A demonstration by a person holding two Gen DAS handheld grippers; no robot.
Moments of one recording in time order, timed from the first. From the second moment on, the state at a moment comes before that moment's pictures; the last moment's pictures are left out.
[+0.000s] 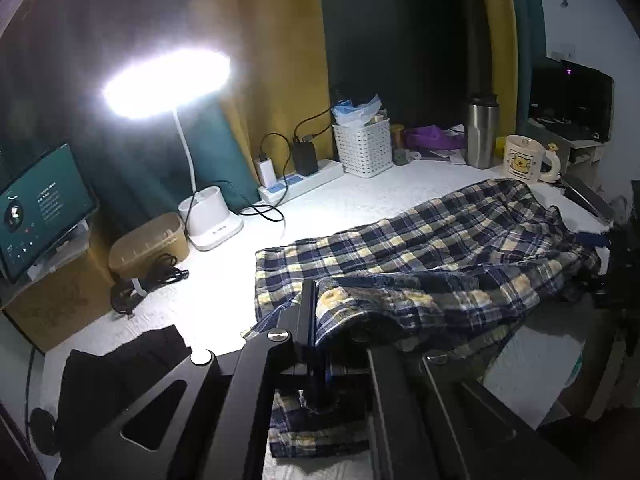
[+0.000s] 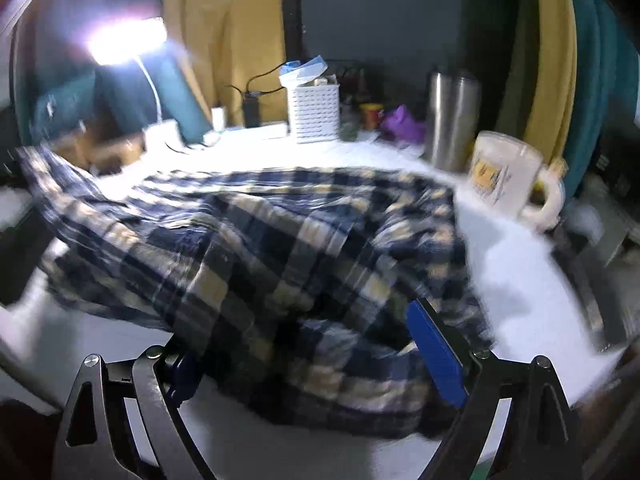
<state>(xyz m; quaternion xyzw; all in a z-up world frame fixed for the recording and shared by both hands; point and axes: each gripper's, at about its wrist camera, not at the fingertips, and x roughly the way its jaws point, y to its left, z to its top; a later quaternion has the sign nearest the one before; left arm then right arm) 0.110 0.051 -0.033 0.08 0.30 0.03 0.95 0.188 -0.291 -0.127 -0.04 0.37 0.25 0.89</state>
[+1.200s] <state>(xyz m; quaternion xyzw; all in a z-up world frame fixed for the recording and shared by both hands) 0.088 0.037 0.015 0.14 0.28 0.03 0.95 0.170 -0.295 -0.131 -0.18 0.31 0.18 0.92</state>
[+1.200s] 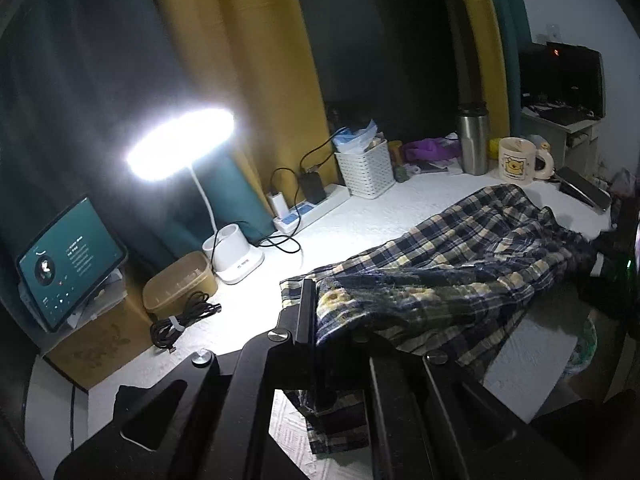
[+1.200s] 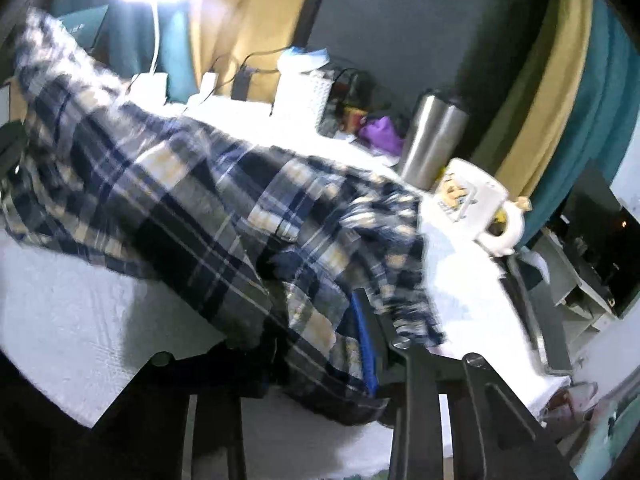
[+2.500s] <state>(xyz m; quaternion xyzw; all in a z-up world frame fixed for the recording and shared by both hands) -0.070 -0.021 0.080 0.19 0.20 0.02 0.96 0.037 -0.376 0.005 -0.13 0.18 0.17 0.96</state>
